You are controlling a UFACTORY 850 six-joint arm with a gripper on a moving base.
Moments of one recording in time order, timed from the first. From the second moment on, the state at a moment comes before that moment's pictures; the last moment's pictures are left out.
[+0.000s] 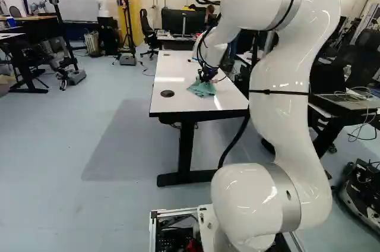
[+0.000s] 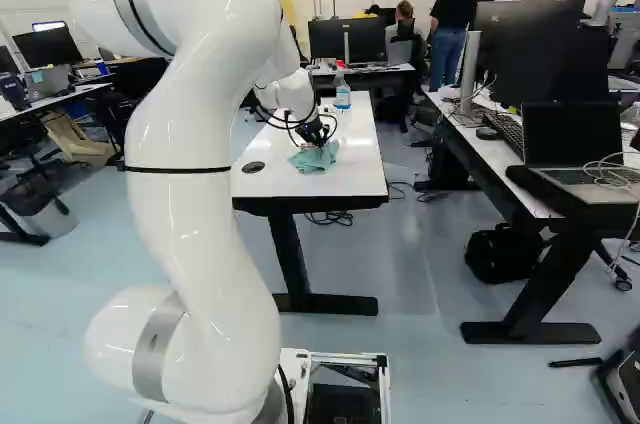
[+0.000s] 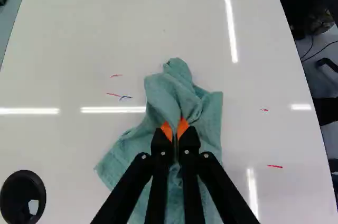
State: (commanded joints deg) arm -2.8 -28.8 -71.8 0.0 -9.1 0.0
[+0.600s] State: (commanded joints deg) arm 1.7 -32.7 -77.2 0.0 -9.1 0.0
